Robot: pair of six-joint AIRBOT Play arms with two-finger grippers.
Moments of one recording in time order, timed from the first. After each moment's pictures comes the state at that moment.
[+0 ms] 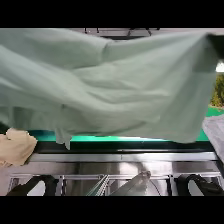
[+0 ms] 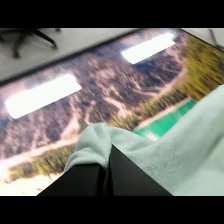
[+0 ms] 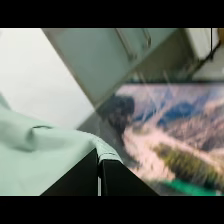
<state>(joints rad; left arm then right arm) 0.22 -1.02 1.74 0.66 -1.42 -0.96 -0.21 -0.73 1.08 -0.22 1.09 0.93</state>
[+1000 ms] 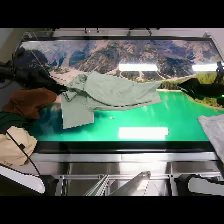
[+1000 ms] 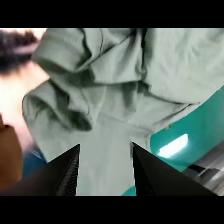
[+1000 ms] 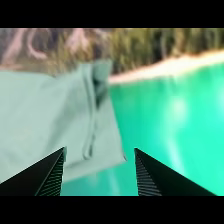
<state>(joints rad) 0.38 -1.85 1.76 0.82 -1.57 -1.13 -0.43 -1.46 1.05 -0.58 0.97 0.98</state>
